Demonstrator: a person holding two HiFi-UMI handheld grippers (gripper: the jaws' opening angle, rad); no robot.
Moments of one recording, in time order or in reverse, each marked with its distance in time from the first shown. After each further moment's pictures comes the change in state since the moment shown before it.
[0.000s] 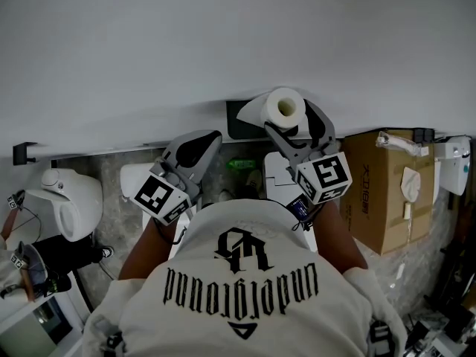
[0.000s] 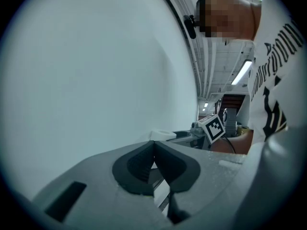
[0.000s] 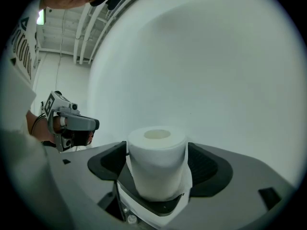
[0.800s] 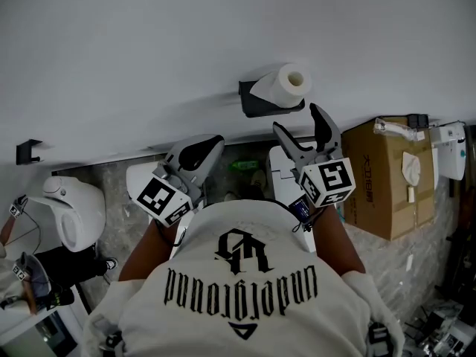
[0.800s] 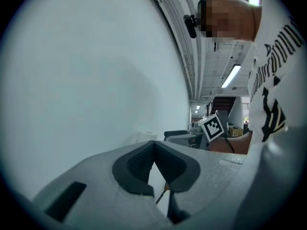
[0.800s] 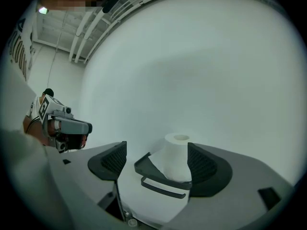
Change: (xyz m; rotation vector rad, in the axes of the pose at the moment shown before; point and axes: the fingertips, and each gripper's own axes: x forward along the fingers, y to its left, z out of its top) left arm -0.077 -0.041 0.003 0.028 -0.032 -0.081; right arm -0.061 0.061 0.014 0.004 -0.061 -0.146
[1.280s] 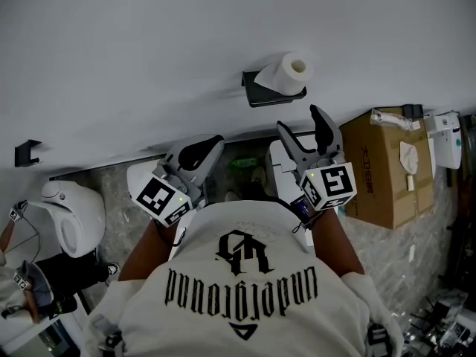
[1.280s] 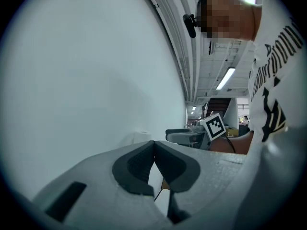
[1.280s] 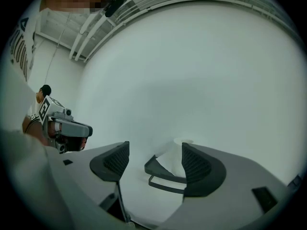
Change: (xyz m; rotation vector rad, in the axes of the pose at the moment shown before) left arm -0.039 -0.012 0.000 0.007 -0.017 -0.048; right arm -0.031 0.037 0.012 -0.026 -0.047 -0.075
